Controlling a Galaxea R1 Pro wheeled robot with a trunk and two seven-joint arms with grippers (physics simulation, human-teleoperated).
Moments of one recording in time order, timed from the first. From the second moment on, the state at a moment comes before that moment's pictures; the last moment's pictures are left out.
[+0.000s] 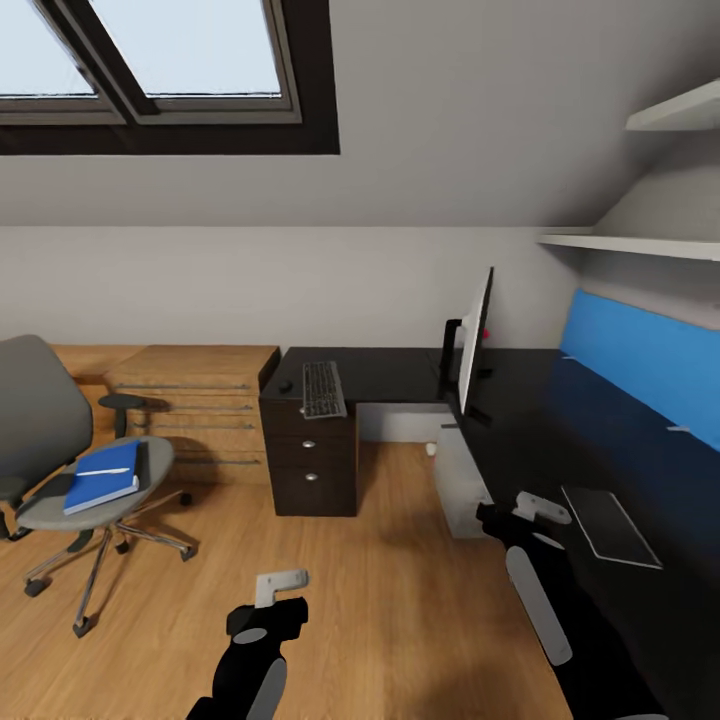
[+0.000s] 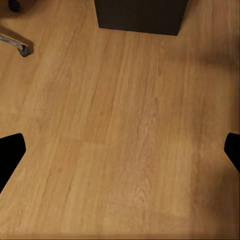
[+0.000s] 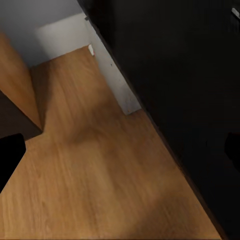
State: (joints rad) left arm -0.15 -0.12 -0.31 -1.35 0.28 0.60 0.60; right arm -0.40 -0.04 0.06 -1.33 -0.48 0.53 -0.55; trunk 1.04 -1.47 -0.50
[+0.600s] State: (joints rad) left arm -0.15 -0.12 -0.31 -1.34 0.28 0.57 0.60; right arm -0.40 -0.08 0.06 -1.34 -0.41 0.47 -0.55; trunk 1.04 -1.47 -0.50
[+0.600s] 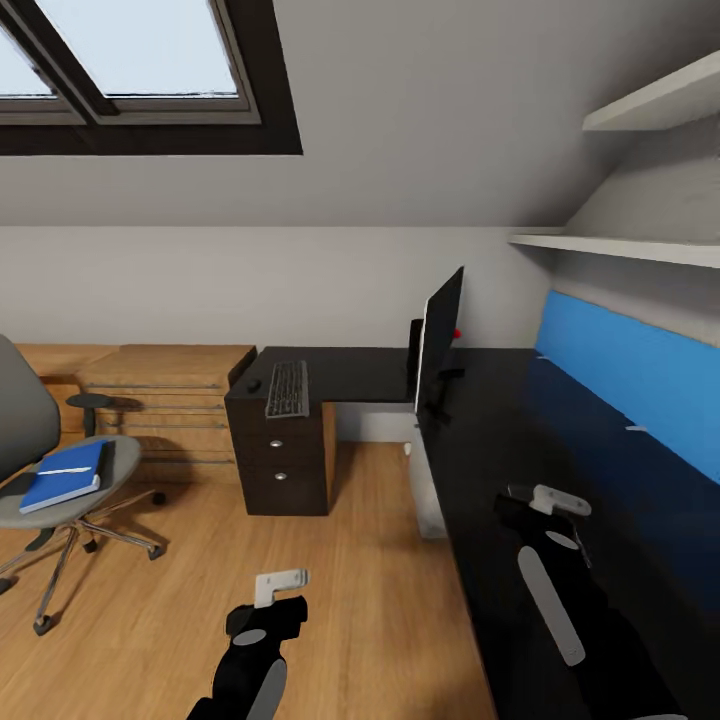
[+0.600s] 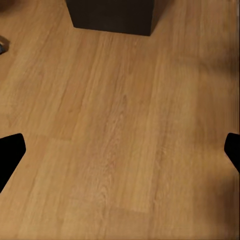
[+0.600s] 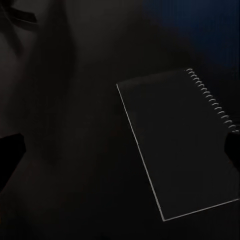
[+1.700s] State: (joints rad) left arm -0.15 -0.12 -0.30 -1.35 0.28 0.56 0.60; right arm -0.42 -0.10 0.06 -1.25 -0.21 0.39 -0.51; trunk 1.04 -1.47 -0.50
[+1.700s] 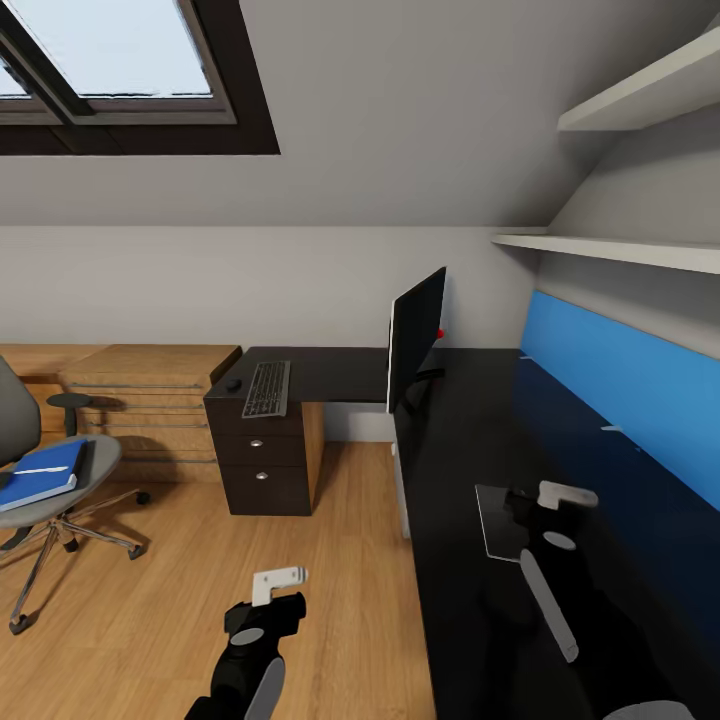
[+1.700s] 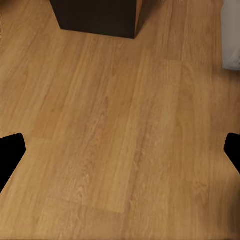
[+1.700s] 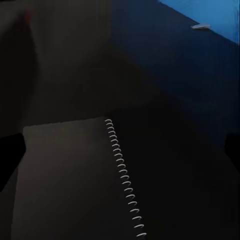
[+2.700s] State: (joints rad) left arm -0.15 -0.12 -0.28 -1.47 0.33 0.55 0.59; right arm -1.11 -0.17 0.05 -0.03 -0.15 -0.03 -0.08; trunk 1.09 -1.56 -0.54
